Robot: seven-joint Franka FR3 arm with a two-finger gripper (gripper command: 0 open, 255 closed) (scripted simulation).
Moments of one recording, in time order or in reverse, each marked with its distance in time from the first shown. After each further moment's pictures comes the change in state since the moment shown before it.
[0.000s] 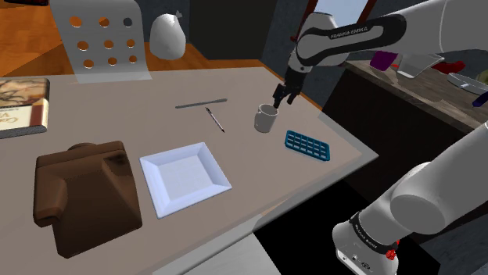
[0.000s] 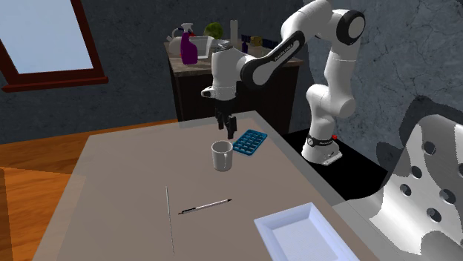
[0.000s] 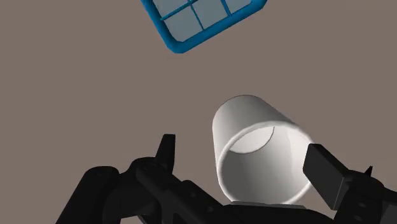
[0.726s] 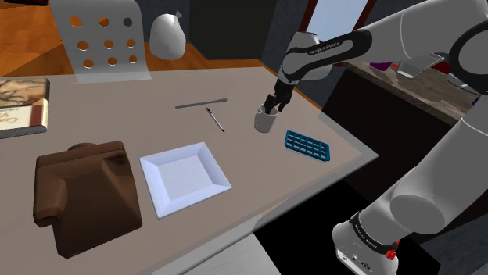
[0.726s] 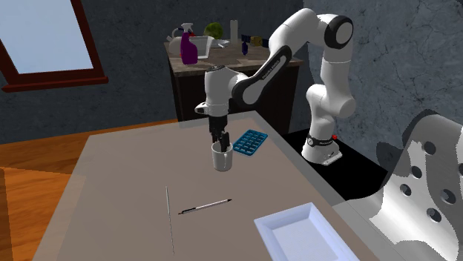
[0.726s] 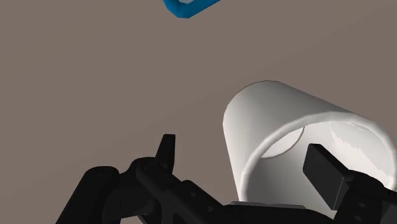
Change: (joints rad) arm -0.001 0.163 0.000 0.025 0.030 0.141 -0.037
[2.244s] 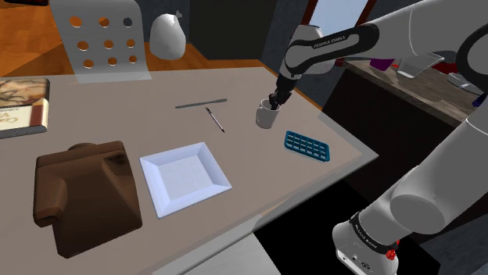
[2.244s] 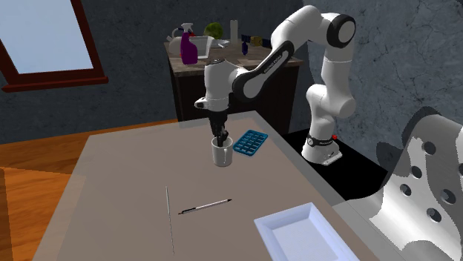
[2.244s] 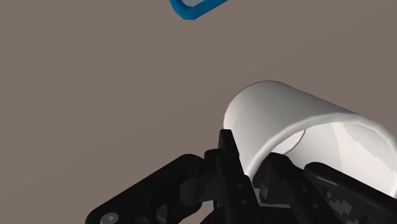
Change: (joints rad) arm 0.000 -0.032 -0.001 0.022 -0.006 -0.053 0.005
